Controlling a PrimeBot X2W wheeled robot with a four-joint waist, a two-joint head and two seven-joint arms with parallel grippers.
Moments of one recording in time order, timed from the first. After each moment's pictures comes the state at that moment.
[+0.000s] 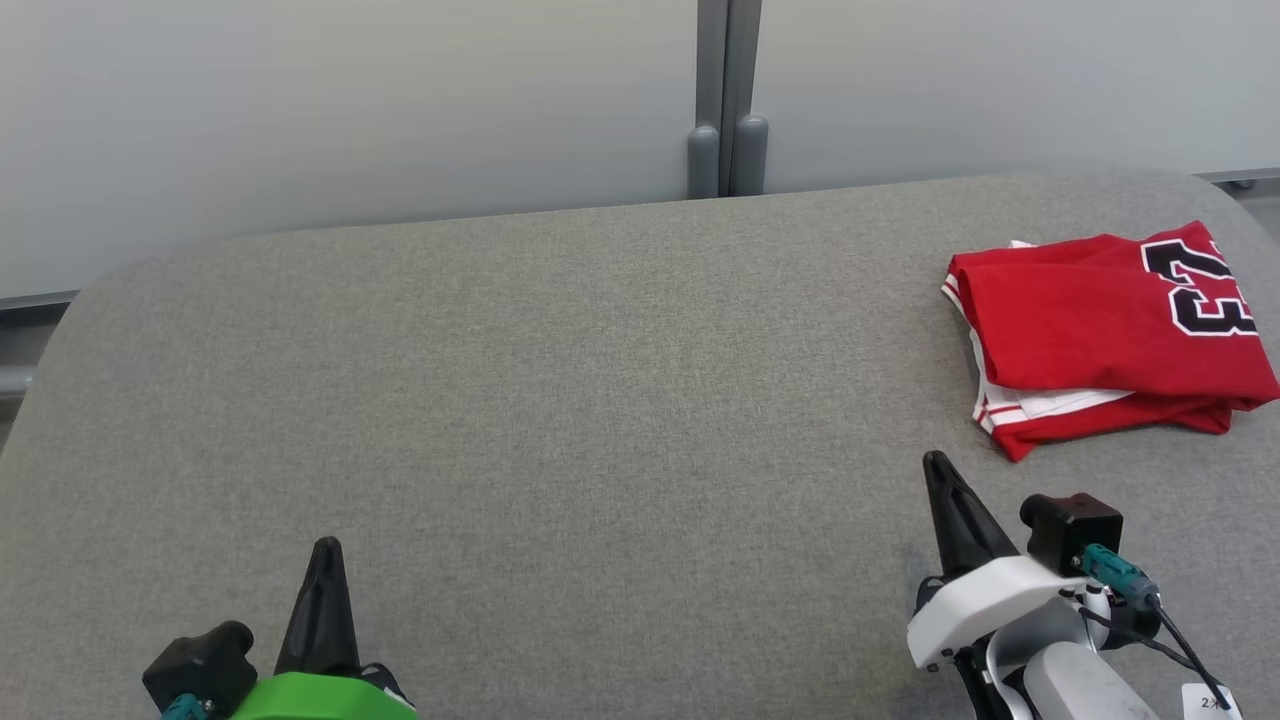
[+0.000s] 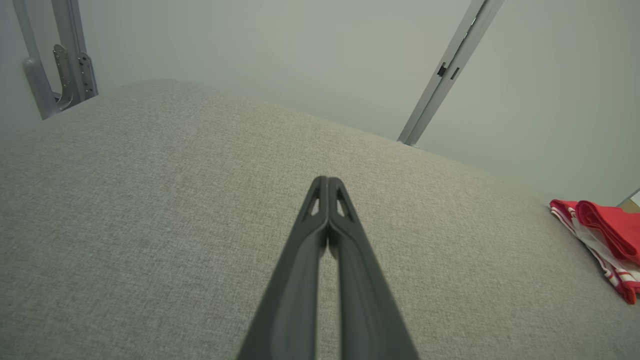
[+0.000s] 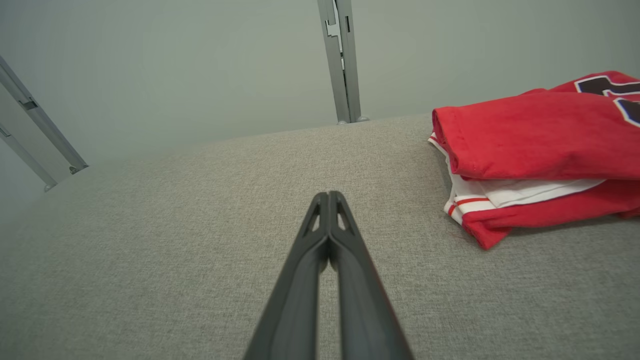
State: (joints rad) left arm 0.13 0.04 -0.16 0.08 -0.51 0.11 -0.24; right arm -0.03 -0.12 0.35 0.28 0.35 -0.11 -0.25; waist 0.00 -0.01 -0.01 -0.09
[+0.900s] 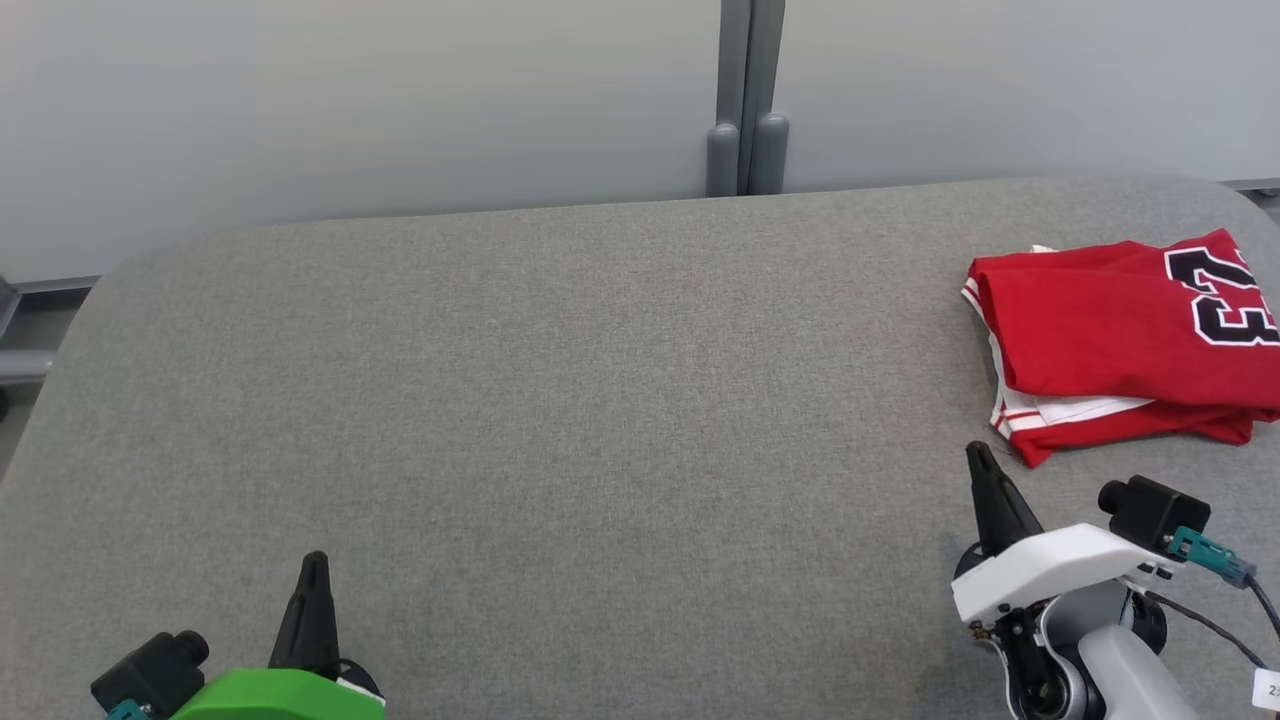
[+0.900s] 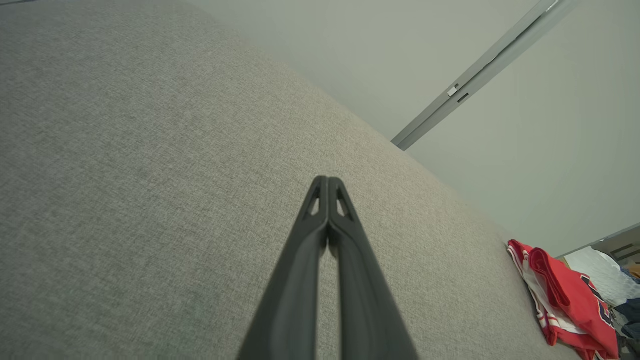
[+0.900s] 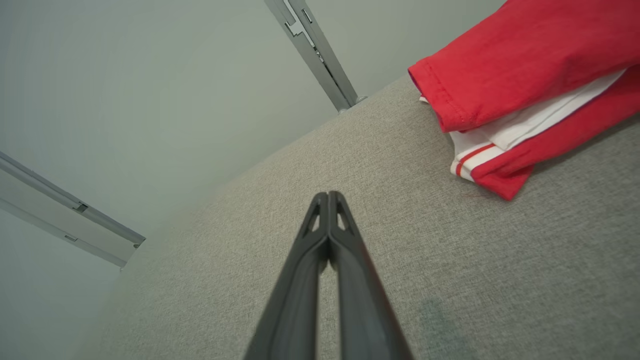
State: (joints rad) left arm 0.12 0.05 -0.12 0.10 -0.82 0.07 -0.17; right arm -0.03 -0.10 0.24 0.26 0.70 -0.06 -0.17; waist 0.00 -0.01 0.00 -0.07
